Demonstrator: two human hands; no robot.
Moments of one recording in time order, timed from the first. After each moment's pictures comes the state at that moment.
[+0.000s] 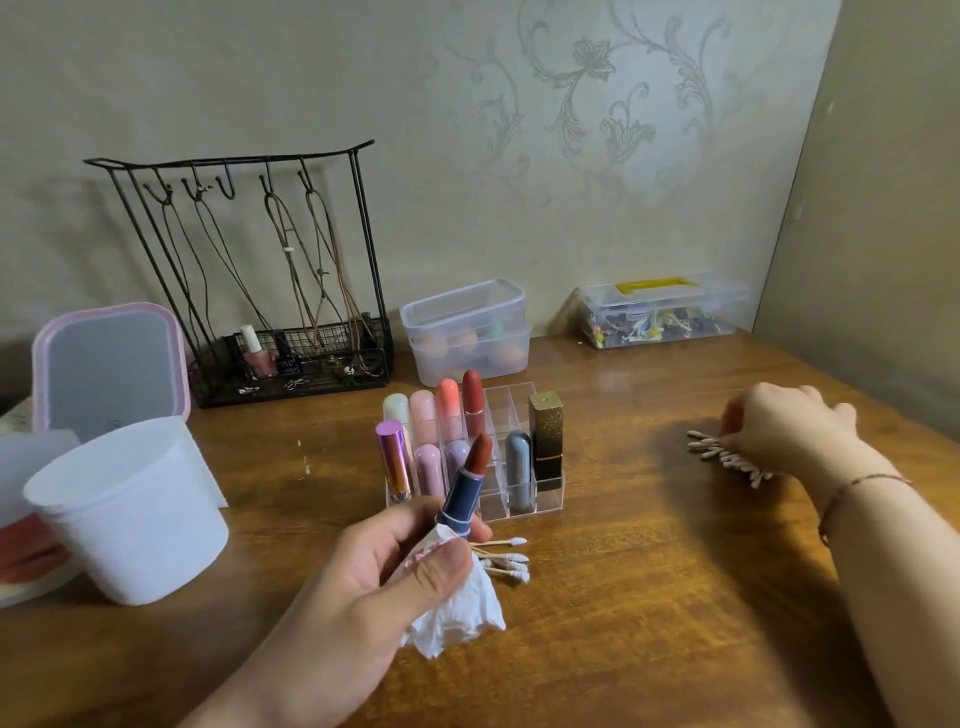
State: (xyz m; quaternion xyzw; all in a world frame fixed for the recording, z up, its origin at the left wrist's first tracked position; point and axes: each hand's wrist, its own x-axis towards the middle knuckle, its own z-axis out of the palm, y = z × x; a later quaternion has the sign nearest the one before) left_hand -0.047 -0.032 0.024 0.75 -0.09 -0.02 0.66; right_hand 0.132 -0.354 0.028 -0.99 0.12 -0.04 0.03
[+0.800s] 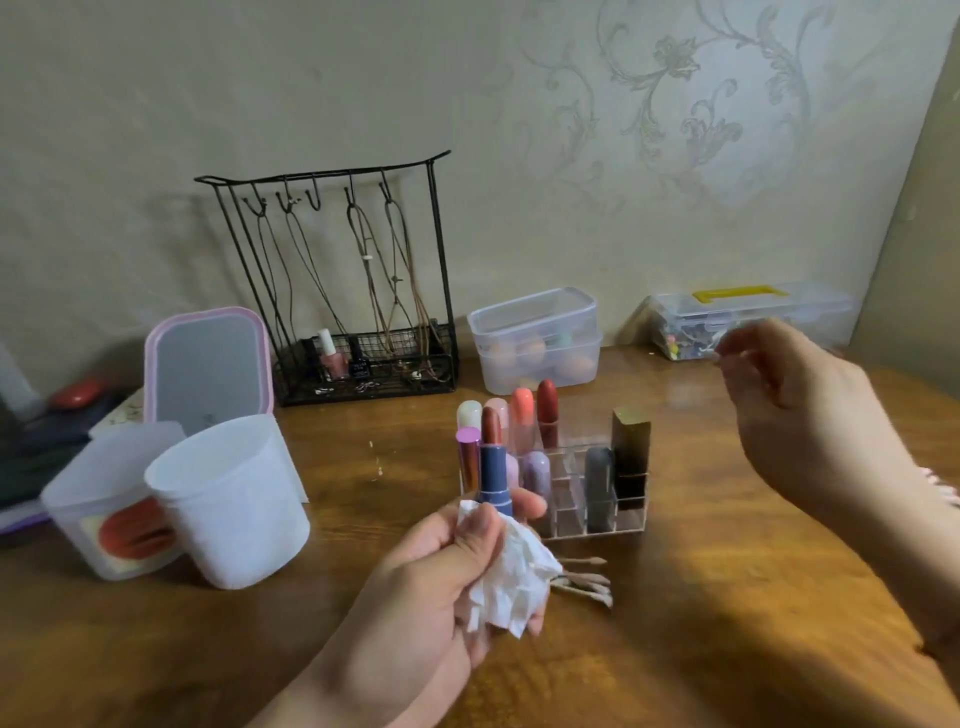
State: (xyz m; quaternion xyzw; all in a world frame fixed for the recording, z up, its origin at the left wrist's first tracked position) left_hand -0.052 -0.046 0.049 0.49 0.08 -0.04 0.87; right_hand 0.066 -0.262 0.068 -0.88 -0.11 -0.31 0.36
